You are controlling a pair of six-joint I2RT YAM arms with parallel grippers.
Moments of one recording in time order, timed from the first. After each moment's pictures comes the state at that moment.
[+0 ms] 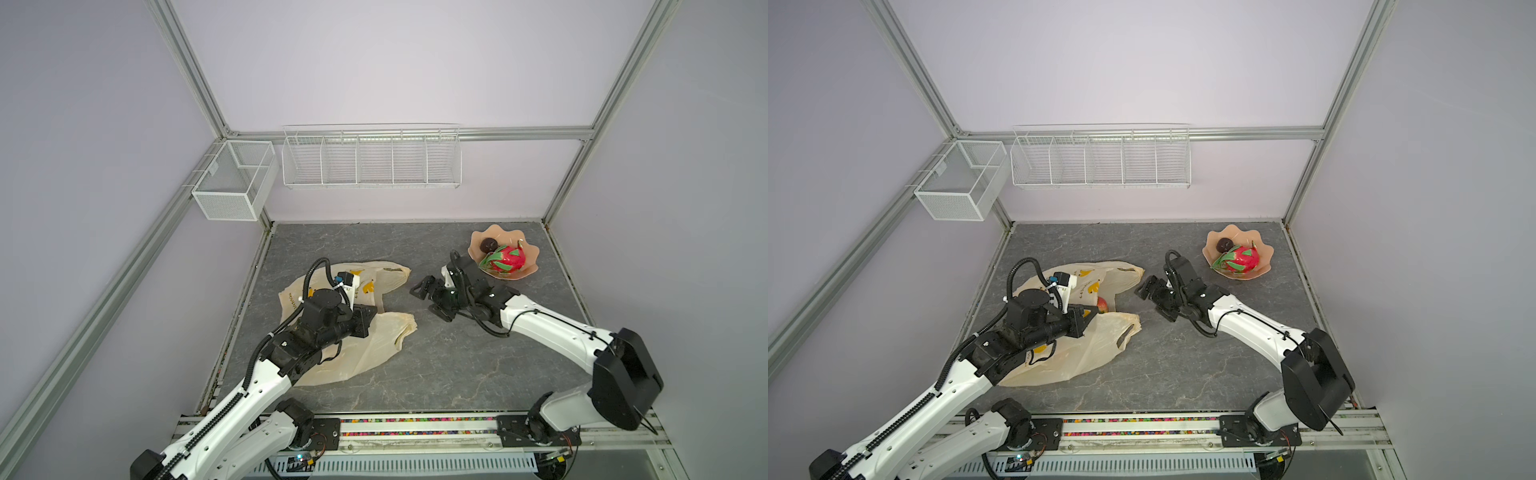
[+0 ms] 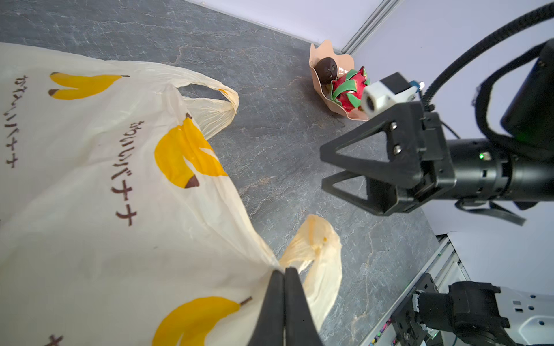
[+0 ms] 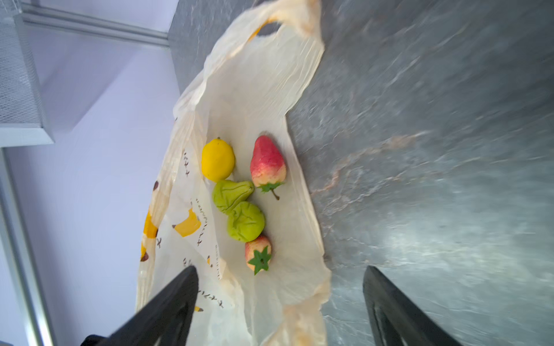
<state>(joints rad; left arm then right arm) -0.64 0.84 0.72 -0.39 0.19 -0.53 0.64 1.45 1.05 -0.38 -0.25 1.12</state>
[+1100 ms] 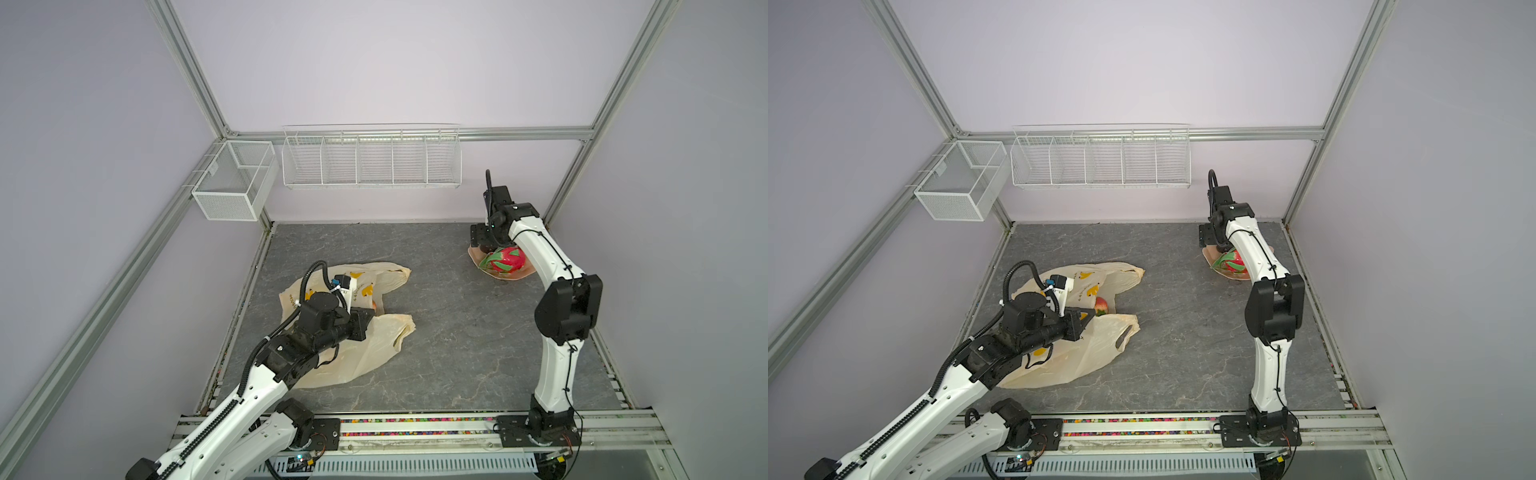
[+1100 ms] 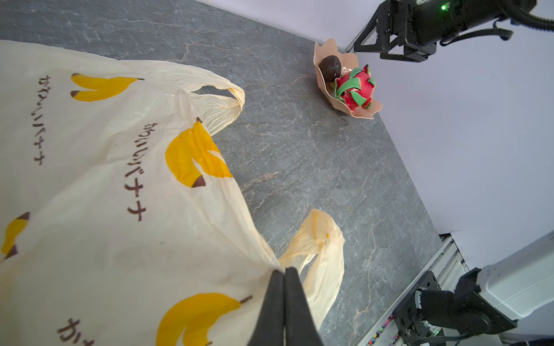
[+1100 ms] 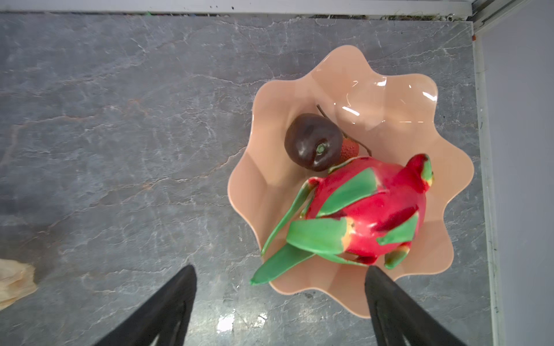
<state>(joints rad) -0.64 0.80 0.71 -0.44 0.17 -0.53 0.20 2.13 2.11 -1.06 0.19 0.15</state>
